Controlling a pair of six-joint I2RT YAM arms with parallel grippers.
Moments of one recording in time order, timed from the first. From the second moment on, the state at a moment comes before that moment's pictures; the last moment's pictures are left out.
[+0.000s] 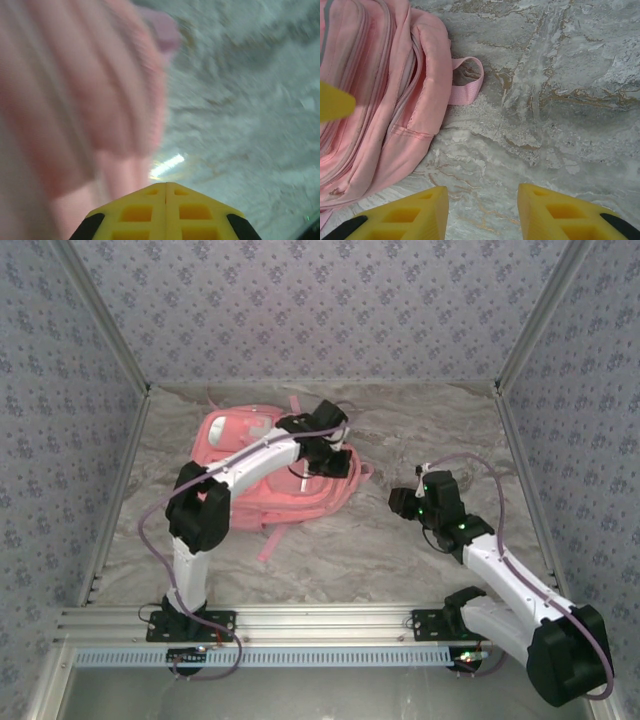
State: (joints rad) left arm -0.77 2.03 1.75 -0.83 0.28 -0.45; right arm 0.37 0.95 0.52 -0.24 -0.05 0.49
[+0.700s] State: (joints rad) left arm -0.22 0.87 0.69 -0.73 0.13 -0.82; right arm 0.32 1.91 1.21 -0.13 -0.33 0.50
